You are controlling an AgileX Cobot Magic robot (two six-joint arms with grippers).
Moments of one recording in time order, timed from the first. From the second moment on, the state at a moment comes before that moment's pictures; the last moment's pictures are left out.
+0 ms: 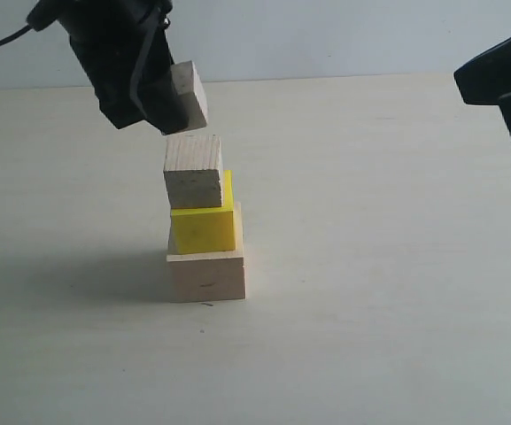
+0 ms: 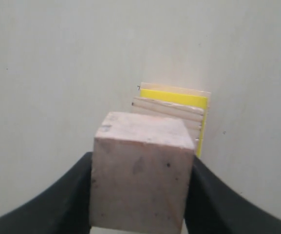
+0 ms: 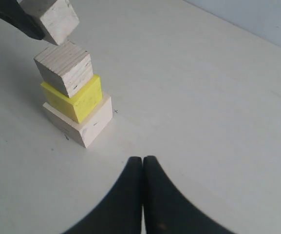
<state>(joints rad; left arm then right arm) -0.62 1.70 -1.61 -0.16 1.22 0.85 0.63 0.92 -0.99 0.00 0.89 -0.06</state>
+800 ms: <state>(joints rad) -0.64 1.75 -1.61 -0.16 1.22 0.84 0.63 0.92 -0.99 0.00 0.89 -0.06</state>
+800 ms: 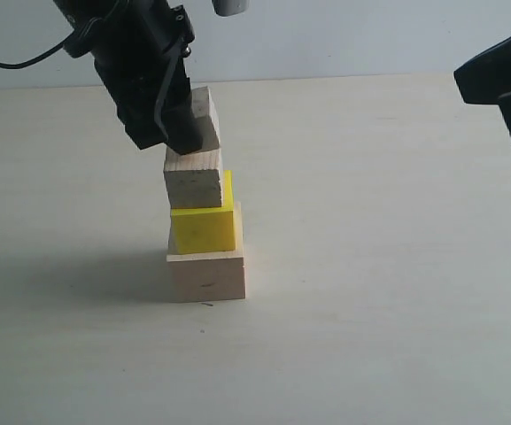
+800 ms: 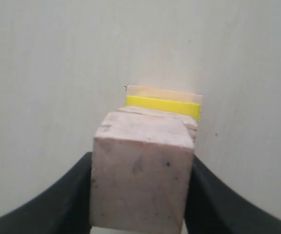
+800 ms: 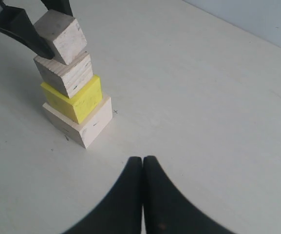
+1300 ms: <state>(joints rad) -0.64 1.76 -1.61 -0.12 1.22 0.80 0.63 0.92 -0.99 0.00 0.89 -0.06</state>
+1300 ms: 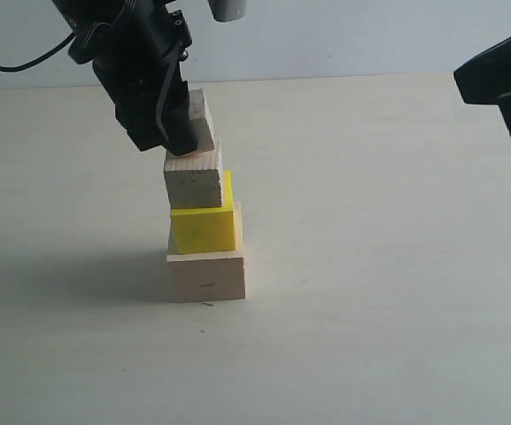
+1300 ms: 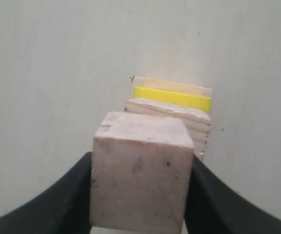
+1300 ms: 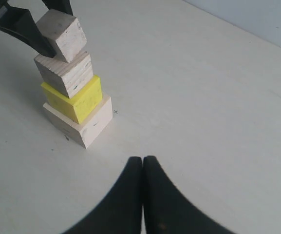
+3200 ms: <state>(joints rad) -0.64 1.74 -1.58 -0.13 1.22 0.80 0.63 0.92 -0.99 0.00 0.88 -0.06</state>
